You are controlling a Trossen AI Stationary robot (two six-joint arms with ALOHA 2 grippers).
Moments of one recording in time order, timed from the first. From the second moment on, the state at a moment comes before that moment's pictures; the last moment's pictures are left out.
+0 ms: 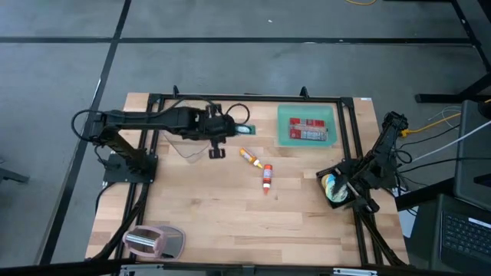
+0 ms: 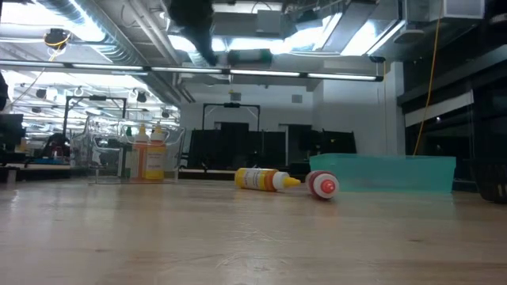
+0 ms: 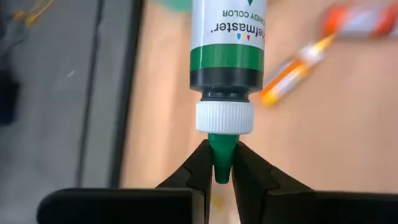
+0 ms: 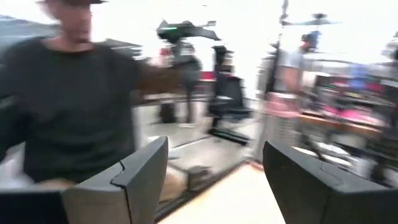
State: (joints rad) left arm 0.06 1.54 1.51 -1.06 -0.41 0.10; right arm 0.96 0.00 0.02 0.19 0.25 -0.14
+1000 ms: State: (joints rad) left arm -0.16 1.93 1.51 0.18 -0.26 0.16; right arm 0.96 0.00 0.02 0.44 0.27 -0.22
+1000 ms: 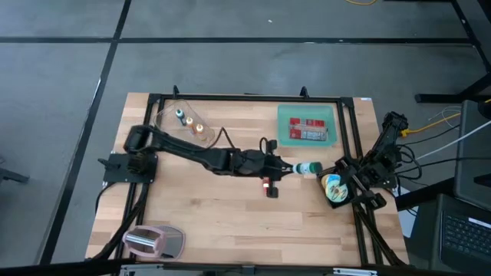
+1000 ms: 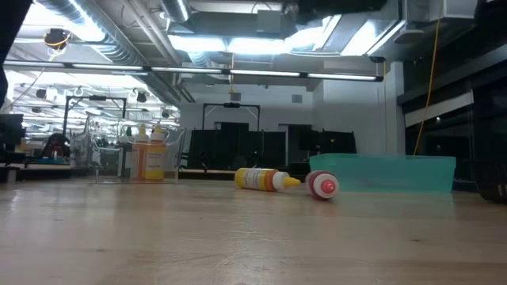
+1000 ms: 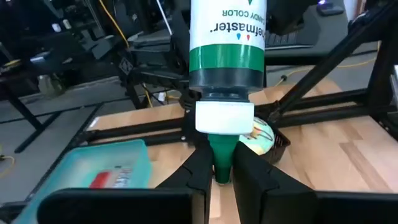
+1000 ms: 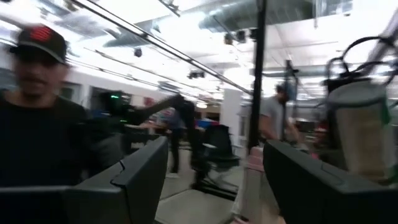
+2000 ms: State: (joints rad) left arm -0.24 2.00 1.51 0.25 -0.47 0.05; right arm 0.96 0.00 0.02 0.38 0.60 0.07
